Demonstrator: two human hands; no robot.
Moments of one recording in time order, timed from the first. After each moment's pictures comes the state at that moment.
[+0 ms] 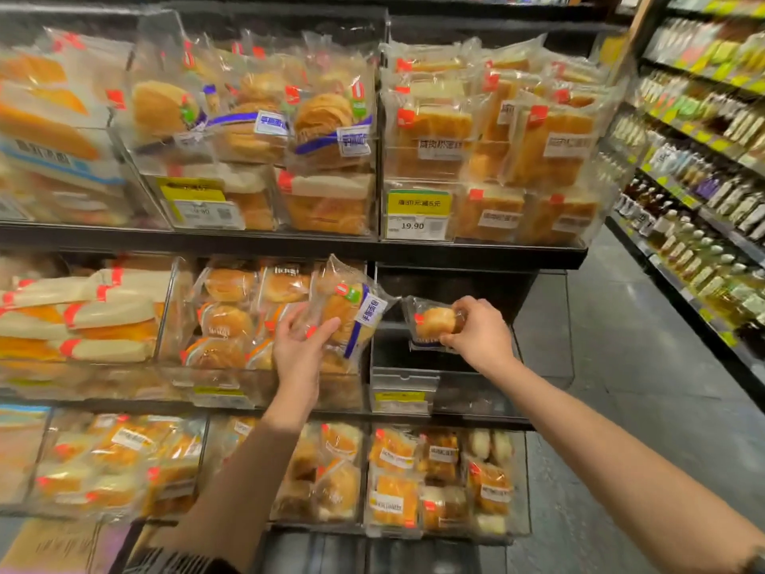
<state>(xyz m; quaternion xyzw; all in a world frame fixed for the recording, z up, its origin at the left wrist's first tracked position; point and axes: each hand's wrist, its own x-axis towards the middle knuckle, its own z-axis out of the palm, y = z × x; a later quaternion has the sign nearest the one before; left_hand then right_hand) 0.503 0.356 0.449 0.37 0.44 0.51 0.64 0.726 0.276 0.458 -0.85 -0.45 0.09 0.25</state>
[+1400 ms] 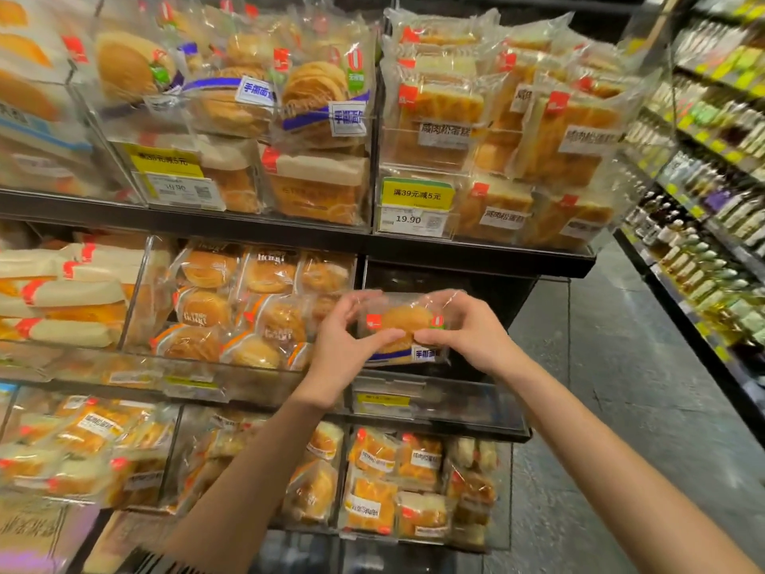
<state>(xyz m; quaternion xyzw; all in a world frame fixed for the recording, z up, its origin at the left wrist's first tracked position) 0.552 0.340 0.456 0.66 0.35 0.40 0.53 0.730 0.270 0.490 -0.66 -0.53 0.34 0.42</state>
